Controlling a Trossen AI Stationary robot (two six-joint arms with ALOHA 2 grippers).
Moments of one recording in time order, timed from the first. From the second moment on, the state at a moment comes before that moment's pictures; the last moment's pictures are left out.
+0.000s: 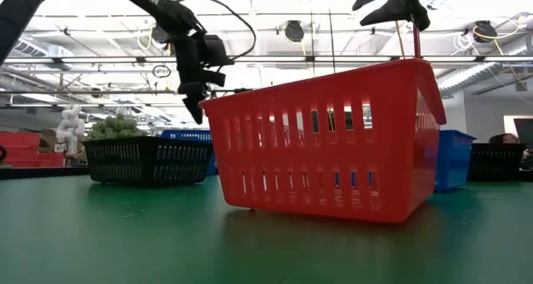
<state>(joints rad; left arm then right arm) 0.83 1.86 1.62 -0.99 -0.03 0.68 0.04 0.89 0.89 -0.44 0.52 0.64</state>
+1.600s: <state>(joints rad) 0.96 1.89 1.61 -0.95 0.13 0.81 0.04 0.89 0.89 -0.44 0.52 0.62</state>
